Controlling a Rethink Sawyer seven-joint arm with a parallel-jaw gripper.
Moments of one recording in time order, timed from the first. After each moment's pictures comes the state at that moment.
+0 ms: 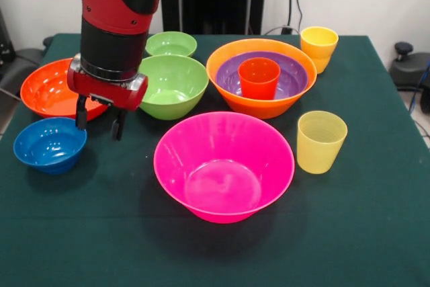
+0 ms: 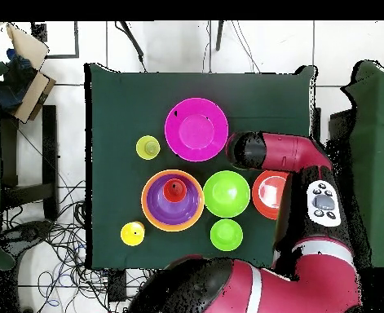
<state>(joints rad) -0.40 -0.44 -0.03 1.33 -0.36 0.51 1.86</state>
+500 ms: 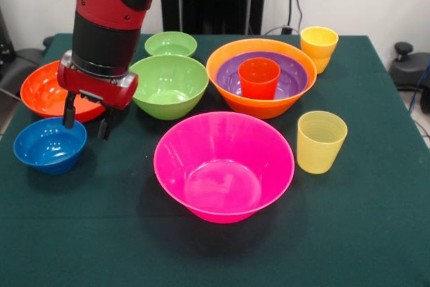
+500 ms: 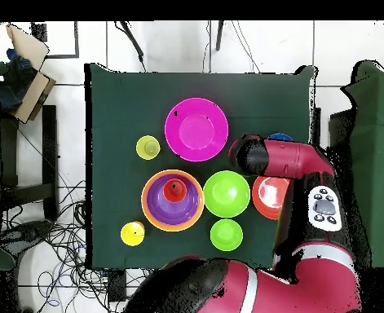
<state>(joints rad) -0.39 -0.44 -0.07 1.36 -0.36 0.40 1.86</state>
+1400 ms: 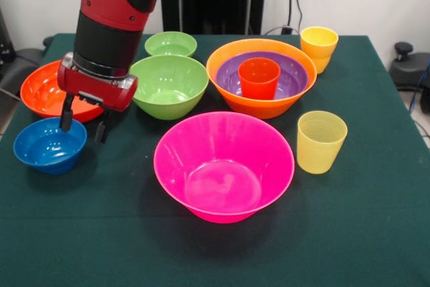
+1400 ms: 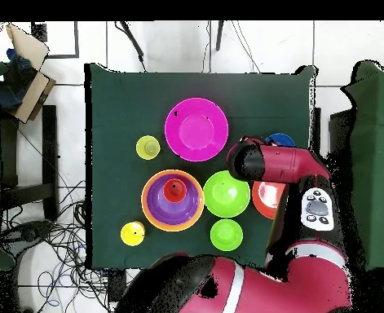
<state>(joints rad) -0.36 -0.42 -0.12 1.37 -0.36 0.30 1.86</state>
